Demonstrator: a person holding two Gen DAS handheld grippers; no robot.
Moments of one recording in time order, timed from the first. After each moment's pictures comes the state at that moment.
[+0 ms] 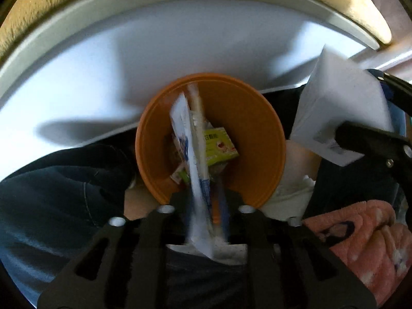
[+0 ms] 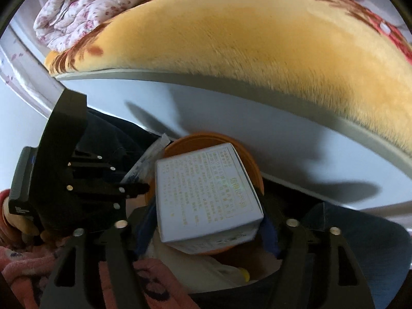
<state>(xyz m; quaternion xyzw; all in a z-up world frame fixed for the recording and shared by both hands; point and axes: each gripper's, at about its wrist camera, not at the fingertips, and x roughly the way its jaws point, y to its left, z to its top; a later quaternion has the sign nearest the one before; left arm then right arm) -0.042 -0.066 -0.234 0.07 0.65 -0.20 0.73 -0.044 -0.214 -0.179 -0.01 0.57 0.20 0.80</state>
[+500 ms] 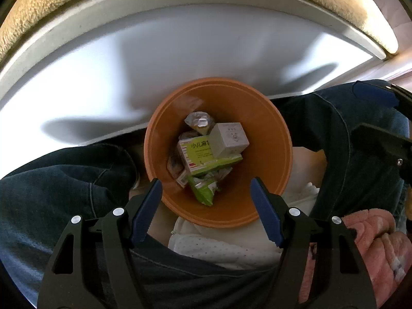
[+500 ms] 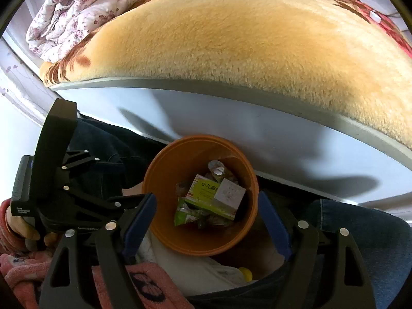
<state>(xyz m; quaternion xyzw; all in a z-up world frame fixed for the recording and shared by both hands) -0.036 -0.062 -0.233 0.06 0.64 -0.18 0.74 -0.045 -0.226 -0.179 0.01 0.56 0.19 0.80</state>
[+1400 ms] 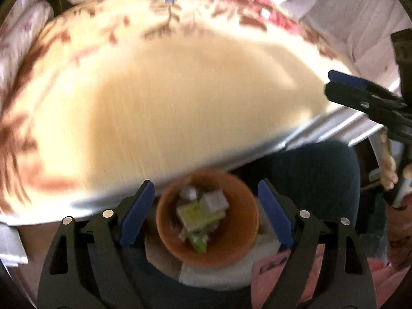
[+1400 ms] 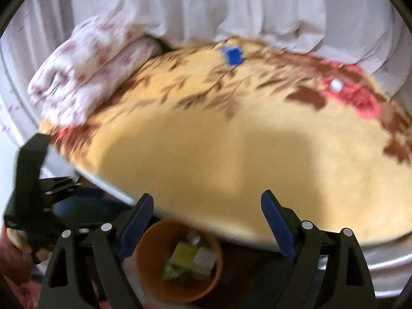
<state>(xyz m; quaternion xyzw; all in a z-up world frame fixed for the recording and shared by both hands) 0.019 -0.071 -0.090 0.05 0.52 -0.25 0.81 0.028 -0.296 -0.050 0.03 0.42 0.13 0.90</state>
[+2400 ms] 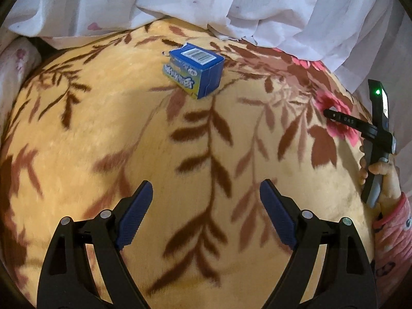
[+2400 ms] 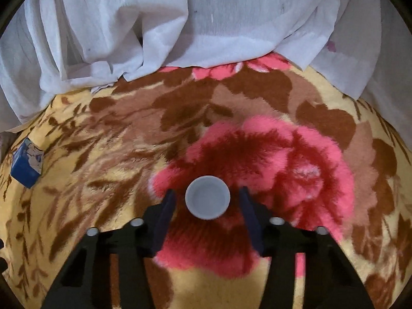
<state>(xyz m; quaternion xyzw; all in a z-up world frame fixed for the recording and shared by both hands) 0.292 -0.126 -0.062 0.01 0.48 -0.19 0.86 0.336 -0.482 -0.111 0.10 0.44 -0.11 0.89</state>
